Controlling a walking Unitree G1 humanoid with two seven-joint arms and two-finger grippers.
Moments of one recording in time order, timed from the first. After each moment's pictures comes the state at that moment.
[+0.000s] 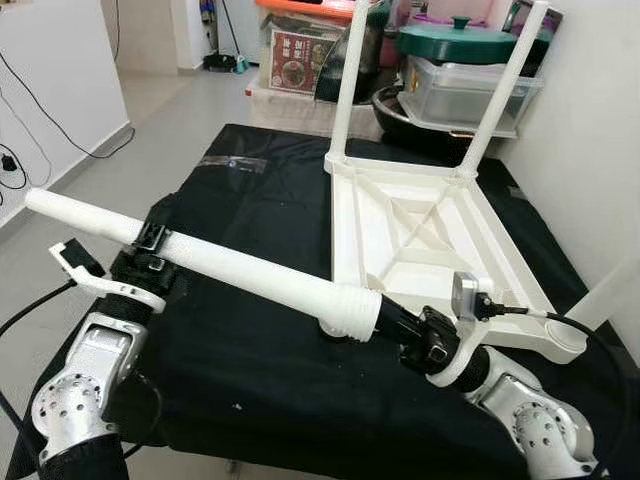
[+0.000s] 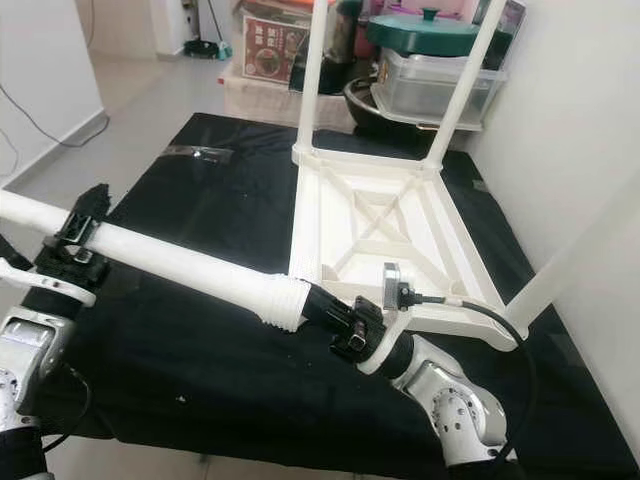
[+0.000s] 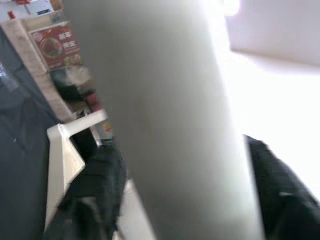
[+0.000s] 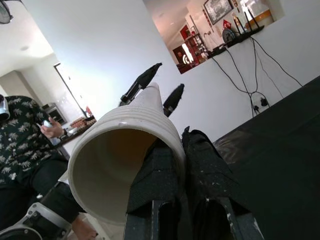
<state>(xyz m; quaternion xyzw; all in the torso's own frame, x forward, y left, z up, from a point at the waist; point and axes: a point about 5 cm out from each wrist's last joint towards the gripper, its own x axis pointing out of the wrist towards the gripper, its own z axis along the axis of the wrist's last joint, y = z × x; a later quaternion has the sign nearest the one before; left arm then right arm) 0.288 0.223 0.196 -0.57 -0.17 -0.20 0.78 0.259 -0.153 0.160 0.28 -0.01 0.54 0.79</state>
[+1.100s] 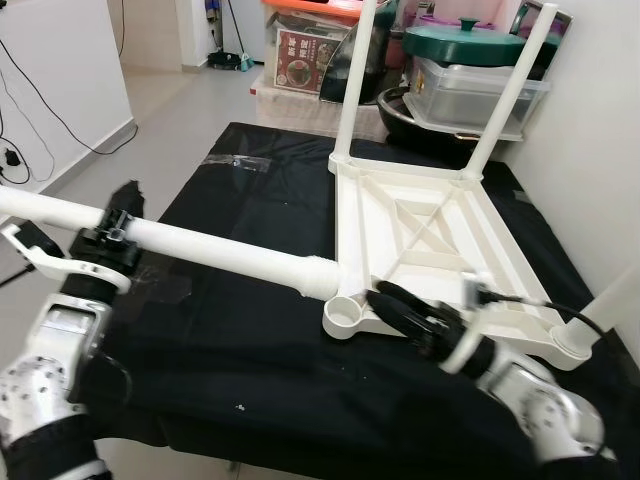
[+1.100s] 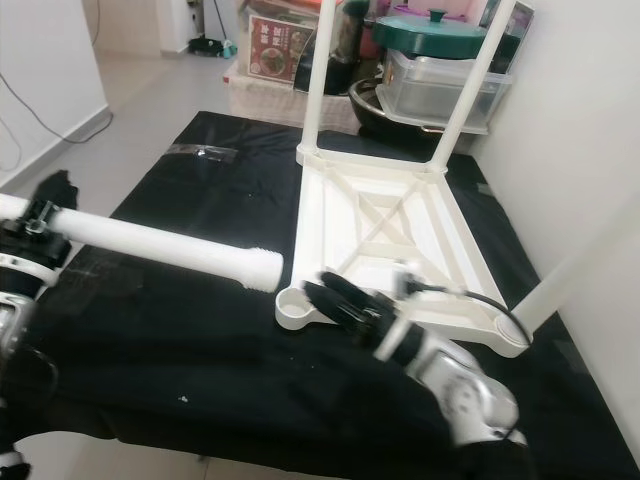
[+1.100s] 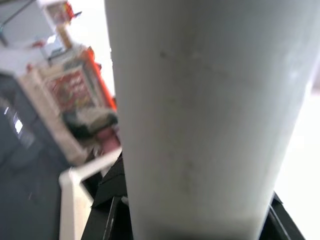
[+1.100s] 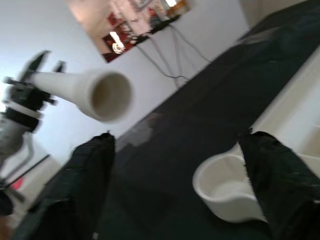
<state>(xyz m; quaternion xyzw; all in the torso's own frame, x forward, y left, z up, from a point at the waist) 0.287 0.269 0.232 -0.55 -0.21 -0.16 0.79 0.277 -0.212 0.135 0.26 0.05 0.40 0.88</state>
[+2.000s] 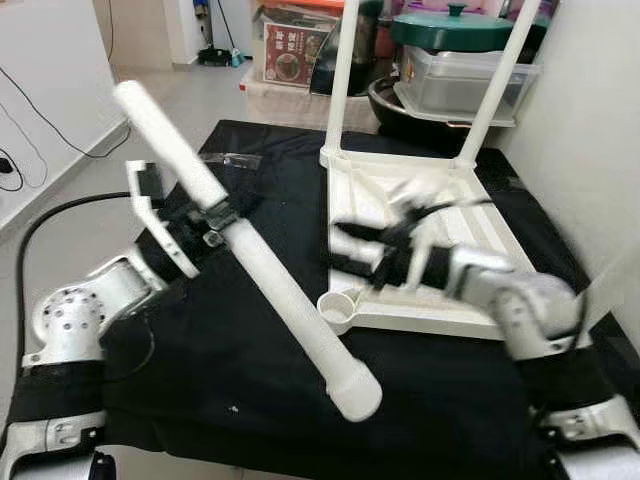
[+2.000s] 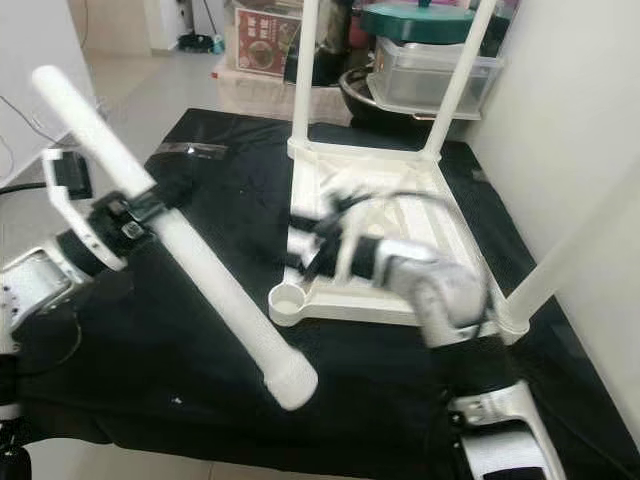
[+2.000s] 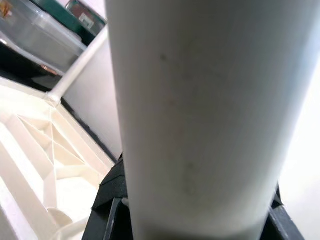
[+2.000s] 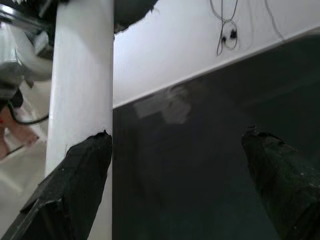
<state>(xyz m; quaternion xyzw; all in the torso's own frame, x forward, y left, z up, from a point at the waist) 0.311 0.165 0.255 -0.35 -0.02 -0.49 0.80 0.316 -0.107 0.223 0.03 0.11 0.55 0.83</state>
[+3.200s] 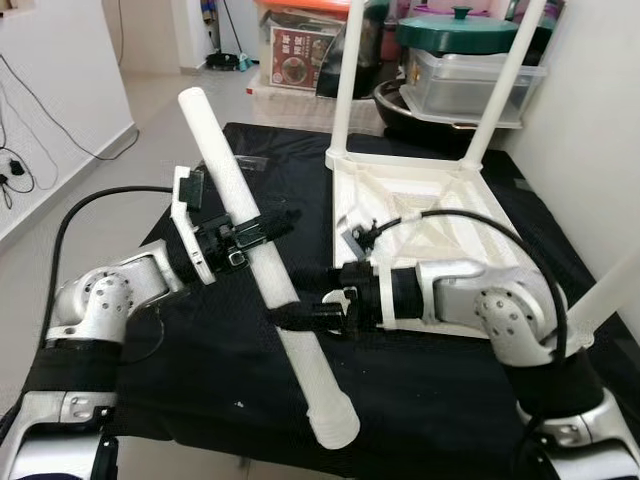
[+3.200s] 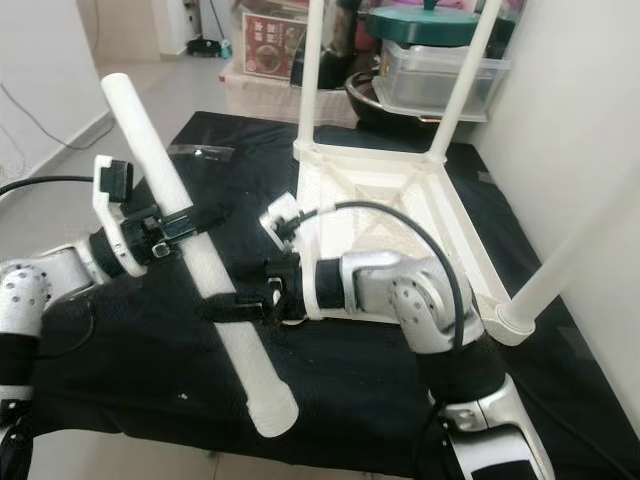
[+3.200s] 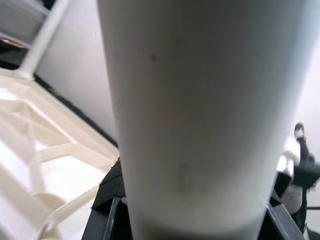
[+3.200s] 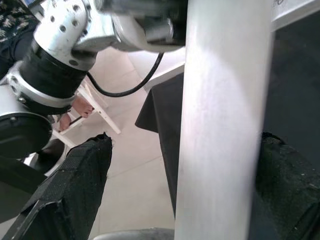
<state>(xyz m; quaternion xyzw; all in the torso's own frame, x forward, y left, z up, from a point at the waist) 0.327 0.142 0.246 -0.28 0.01 -0.55 0.78 0.281 -0.070 0.226 0.06 0.21 0.61 0.76</state>
